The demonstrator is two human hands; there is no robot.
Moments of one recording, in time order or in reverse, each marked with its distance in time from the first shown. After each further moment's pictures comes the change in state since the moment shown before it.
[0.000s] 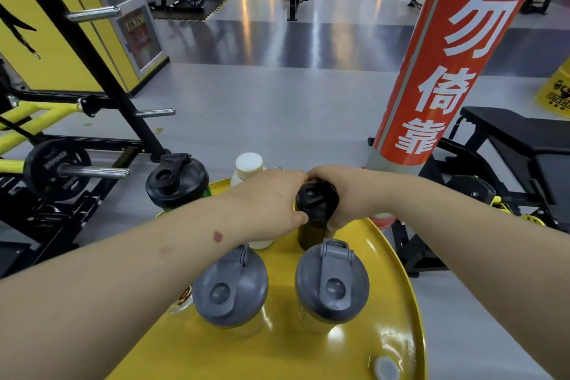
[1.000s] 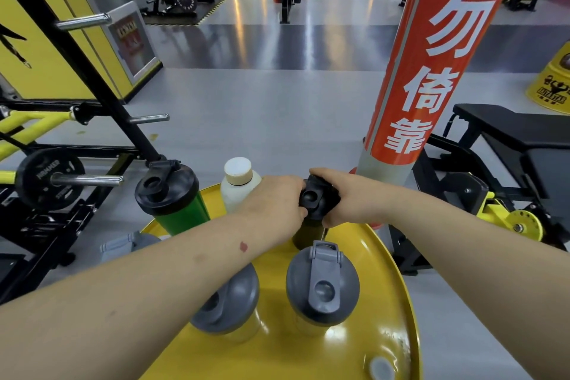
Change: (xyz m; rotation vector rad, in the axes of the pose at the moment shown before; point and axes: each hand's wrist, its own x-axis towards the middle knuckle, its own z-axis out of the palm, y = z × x) left_hand 0.023 0.014 0.027 -0.092 0.122 -0.149; right_hand -0.013 0.015 0.013 0.244 0.063 0.112
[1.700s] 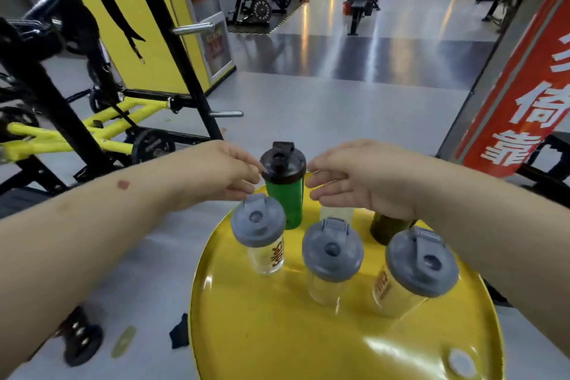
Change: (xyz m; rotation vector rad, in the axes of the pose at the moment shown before) left_hand -0.162 -0.139 -0.141 -0.752 0.032 -0.475; right_hand -0.062 -0.207 0.036 0.799 -0.073 0.053
